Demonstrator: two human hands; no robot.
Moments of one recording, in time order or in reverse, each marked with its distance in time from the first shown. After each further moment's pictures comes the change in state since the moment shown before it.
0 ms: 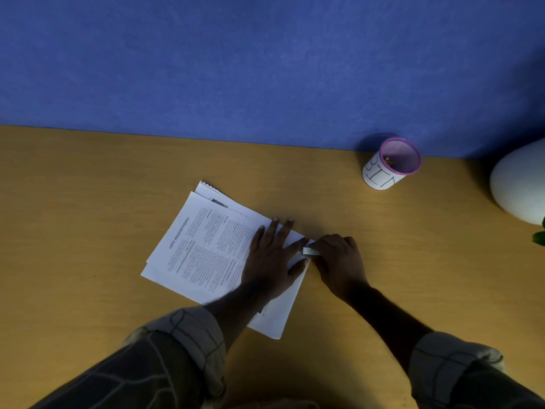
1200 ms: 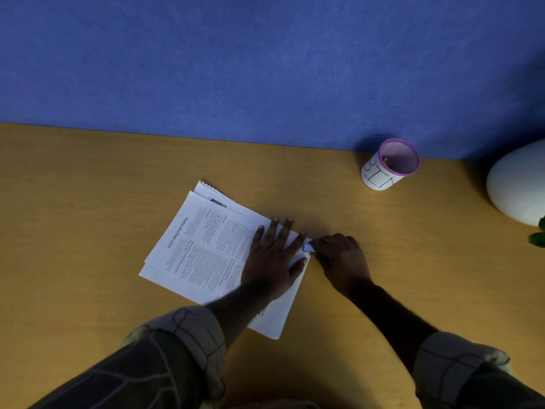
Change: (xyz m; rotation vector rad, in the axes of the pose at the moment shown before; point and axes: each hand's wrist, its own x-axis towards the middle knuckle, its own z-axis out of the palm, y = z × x) left_hand 0.000 0.000 0.004 0.065 -0.026 0.004; right_hand 0.005 0.001 -0.010 0.004 -0.038 -0.006
